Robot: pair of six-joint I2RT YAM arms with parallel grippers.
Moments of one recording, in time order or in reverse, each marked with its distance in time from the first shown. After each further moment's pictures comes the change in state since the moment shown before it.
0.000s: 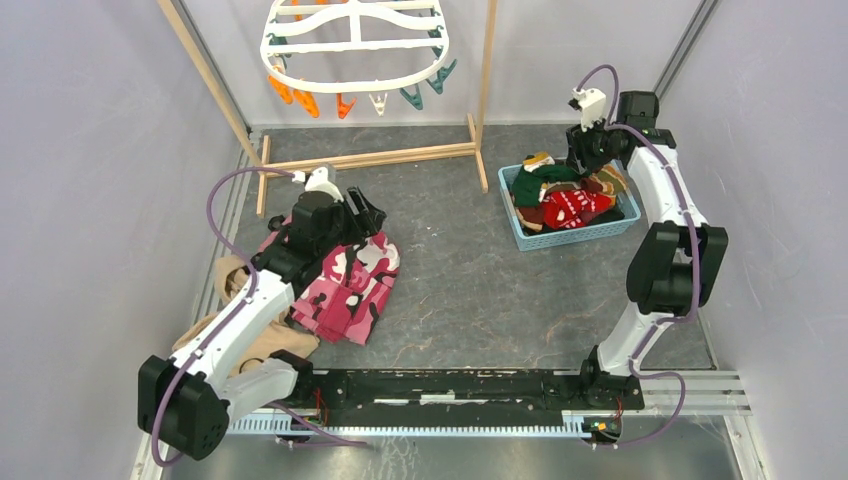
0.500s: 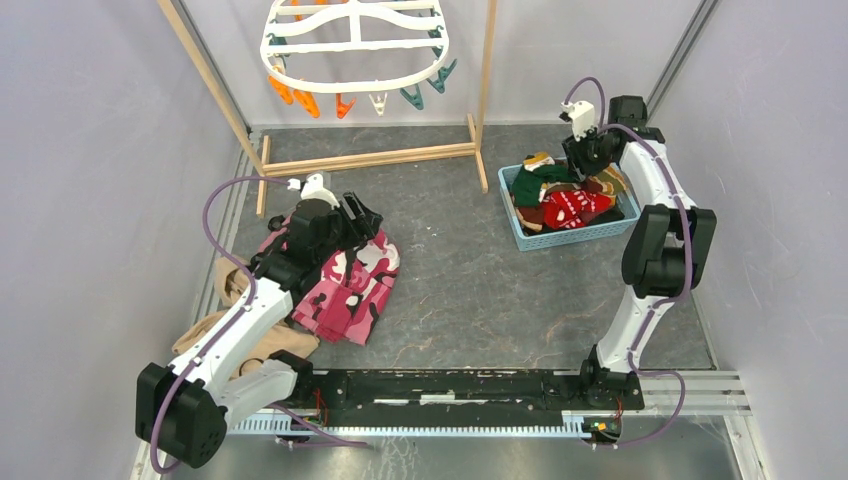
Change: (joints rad) left arm 0.002 -0.051 -0.071 0.043 -0.035 -0.027; right arm 0.000 0.123 0.055 -0.062 0.072 -0.132
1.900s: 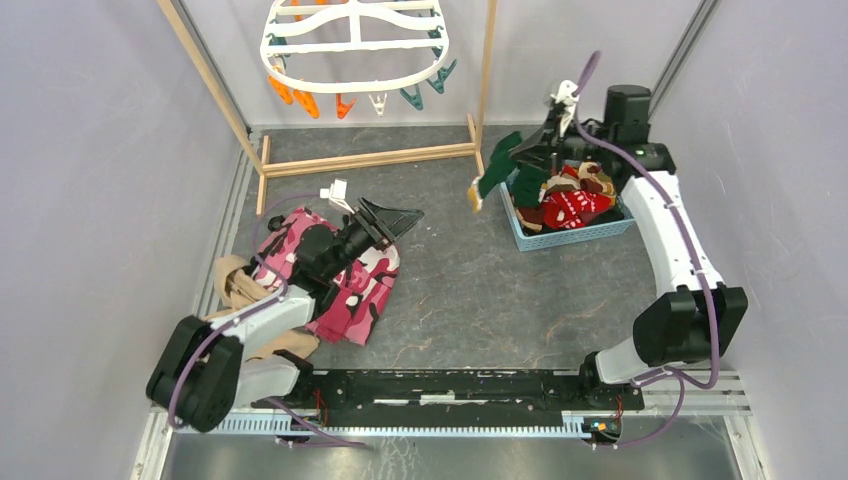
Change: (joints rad) left arm -0.058 0.128 -0.277 0.973 0.437 -0.435; right arm 0.130 -0.424 -0.147 0.155 -0.734 0.109
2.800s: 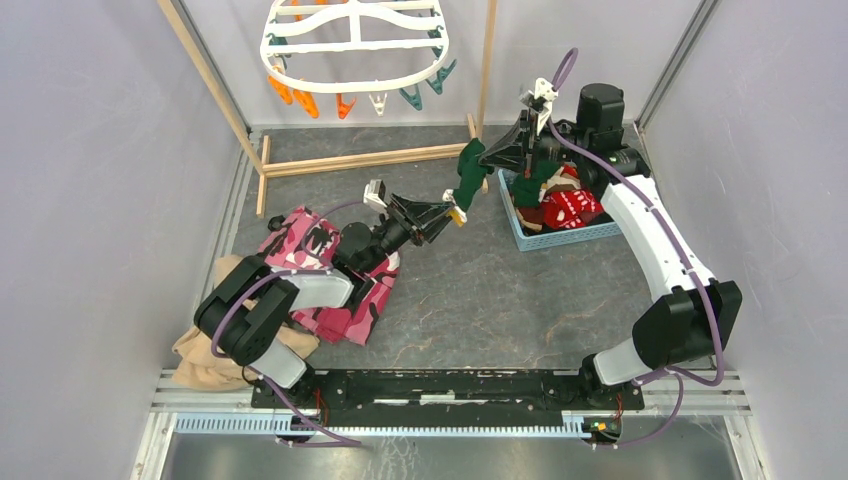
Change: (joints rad) left arm -0.178 0.422 0.109 0.382 -0.138 -0.486; right arm 0.187 -0.003 -0.061 0.275 -0.068 0.316
